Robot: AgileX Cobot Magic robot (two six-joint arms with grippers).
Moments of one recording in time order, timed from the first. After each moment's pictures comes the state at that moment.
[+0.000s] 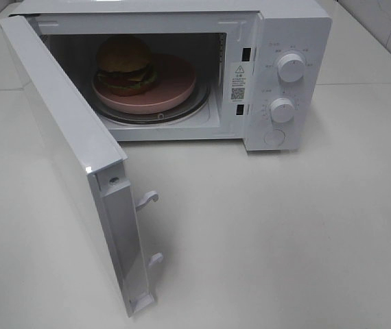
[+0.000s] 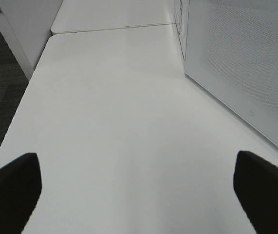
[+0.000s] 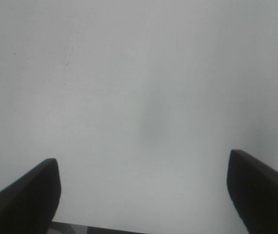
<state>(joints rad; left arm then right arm) 0.01 -0.01 -0.50 0.00 1.04 0.10 -0.03 1.17 -0.84 -0.03 0.93 -0.15</state>
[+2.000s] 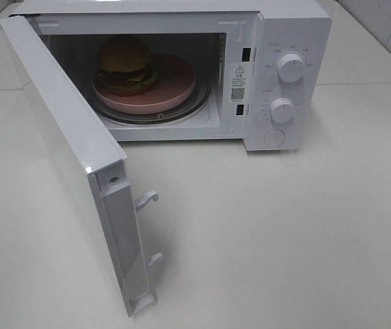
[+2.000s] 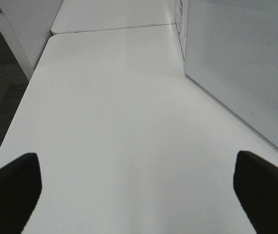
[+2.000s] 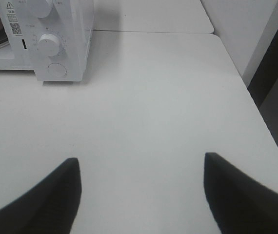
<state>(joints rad) 0.01 -0.01 -0.50 0.00 1.04 0.10 -0.03 0.00 -0.49 -0.08 0.97 0.01</state>
